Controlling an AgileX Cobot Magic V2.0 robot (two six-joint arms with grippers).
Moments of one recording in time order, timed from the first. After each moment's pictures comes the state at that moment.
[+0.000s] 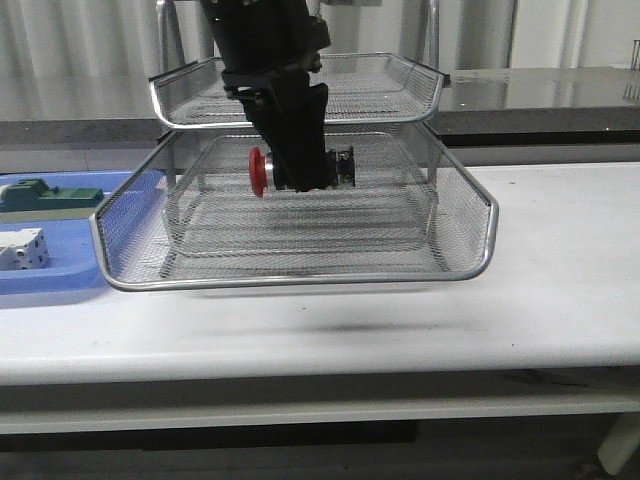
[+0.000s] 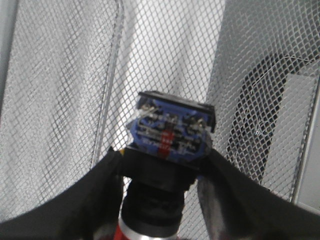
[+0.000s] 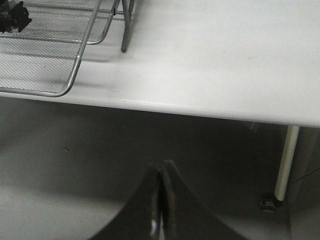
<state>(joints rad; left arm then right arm) -0.59 2.05 -1.91 -0.18 1.25 0.77 0.14 0.41 -0.72 0.02 1.02 0.02</state>
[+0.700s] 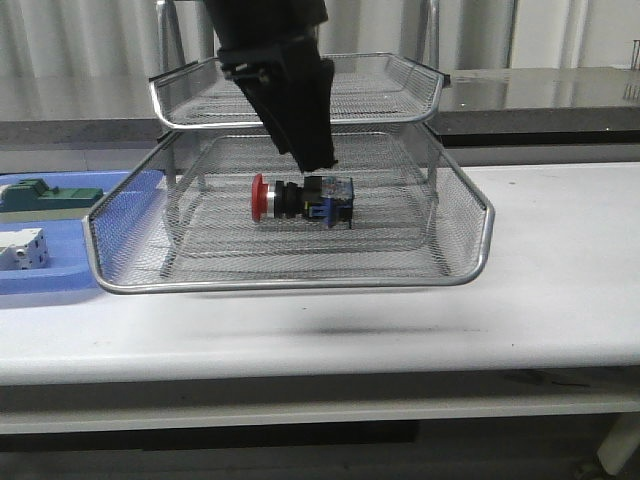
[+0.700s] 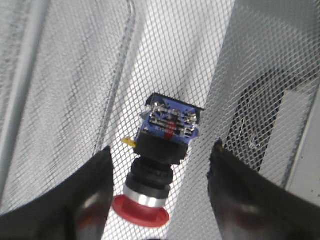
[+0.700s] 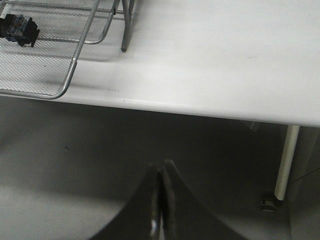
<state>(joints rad) -0.59 2.01 -1.91 -0.18 1.24 0.66 0.14 0.41 -0.72 0.02 1.03 0.02</state>
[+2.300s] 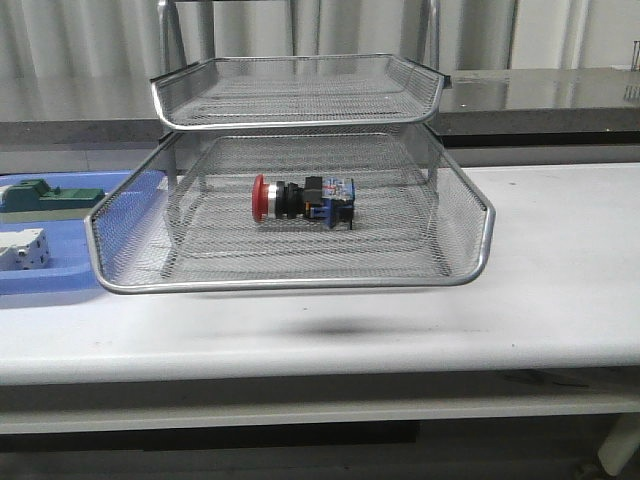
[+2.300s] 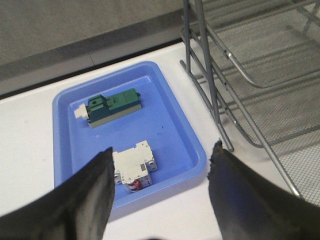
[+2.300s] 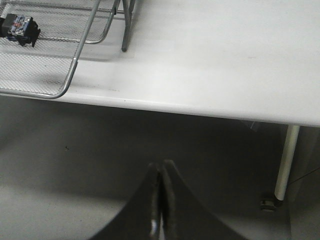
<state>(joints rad) -0.07 0.82 -0.77 -0.12 0.46 0.32 0.14 0.41 -0.72 0.02 1.03 0.02</state>
